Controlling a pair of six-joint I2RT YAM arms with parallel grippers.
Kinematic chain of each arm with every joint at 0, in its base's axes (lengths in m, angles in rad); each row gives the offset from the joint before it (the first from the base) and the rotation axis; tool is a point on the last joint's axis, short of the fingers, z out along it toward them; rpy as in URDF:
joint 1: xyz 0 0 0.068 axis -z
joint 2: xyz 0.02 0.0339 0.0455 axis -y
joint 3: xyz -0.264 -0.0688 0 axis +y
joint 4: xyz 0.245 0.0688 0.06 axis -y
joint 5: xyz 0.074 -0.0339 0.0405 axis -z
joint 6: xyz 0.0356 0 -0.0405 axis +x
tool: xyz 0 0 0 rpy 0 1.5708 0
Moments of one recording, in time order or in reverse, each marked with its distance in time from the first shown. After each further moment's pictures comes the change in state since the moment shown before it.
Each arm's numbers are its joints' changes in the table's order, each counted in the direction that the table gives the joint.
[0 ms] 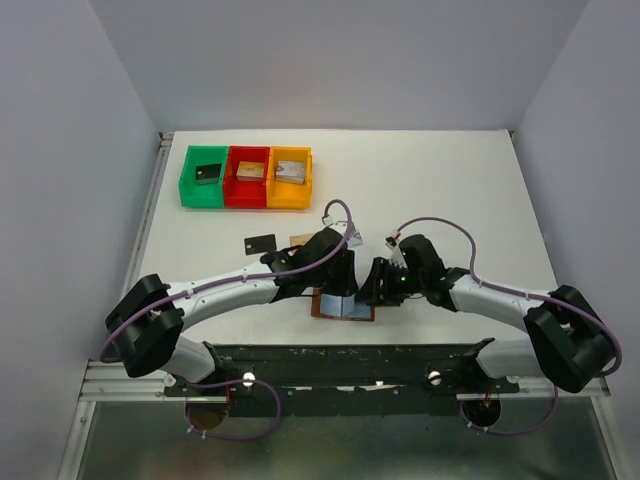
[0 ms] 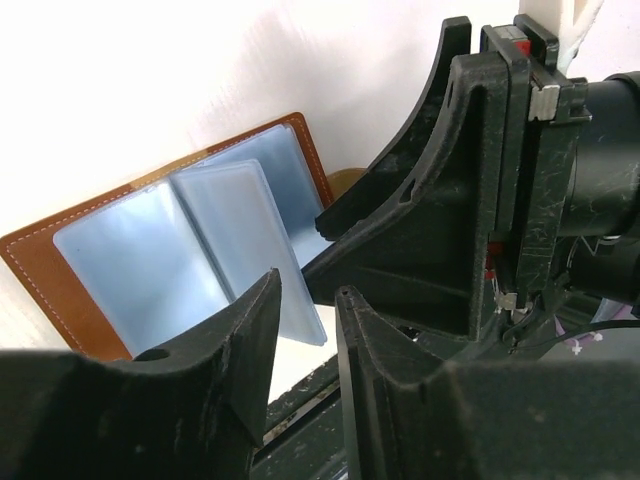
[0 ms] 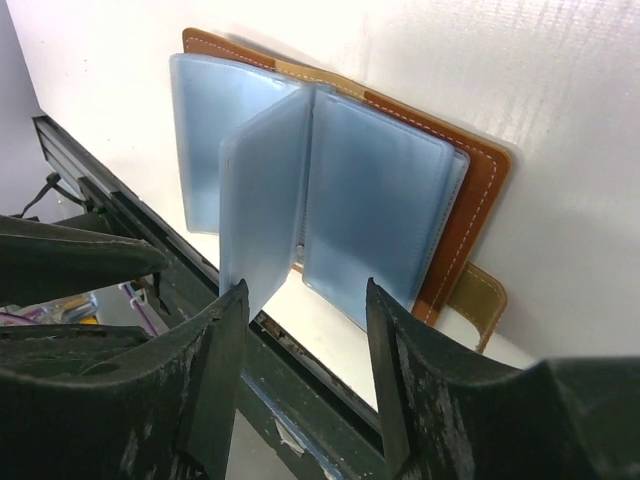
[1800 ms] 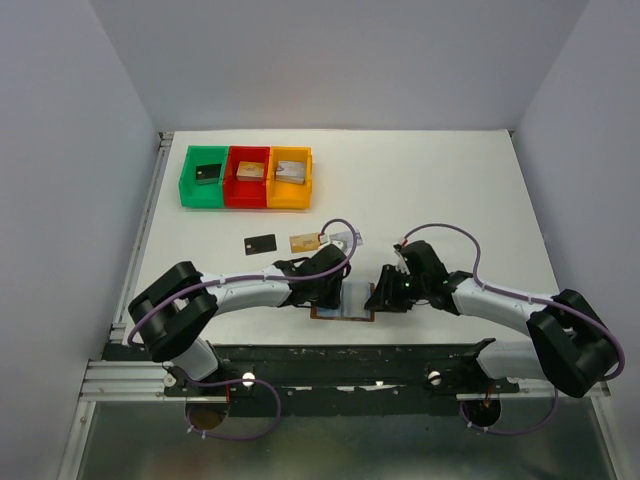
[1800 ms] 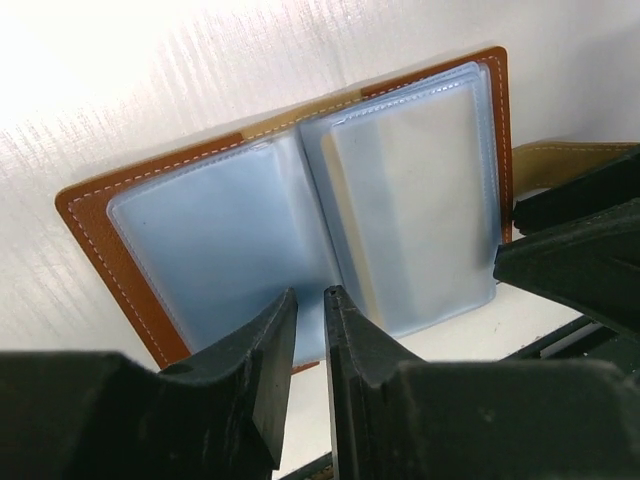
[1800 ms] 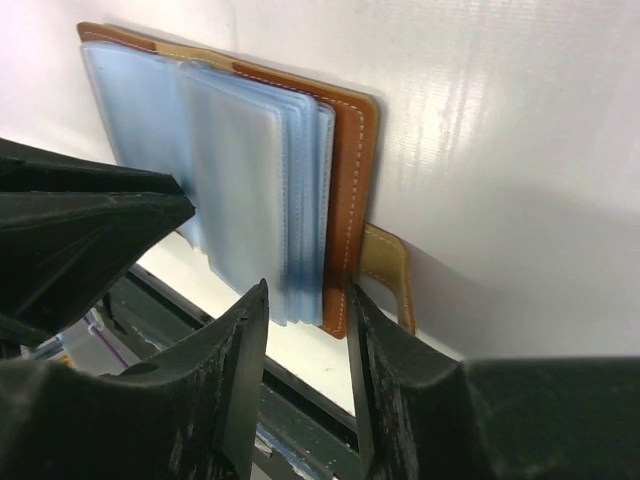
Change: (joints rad) left arm 0.000 -0.135 0.091 0.007 -0.084 0.008; right arm 0.009 0.029 0.037 -0.092 0.093 0.004
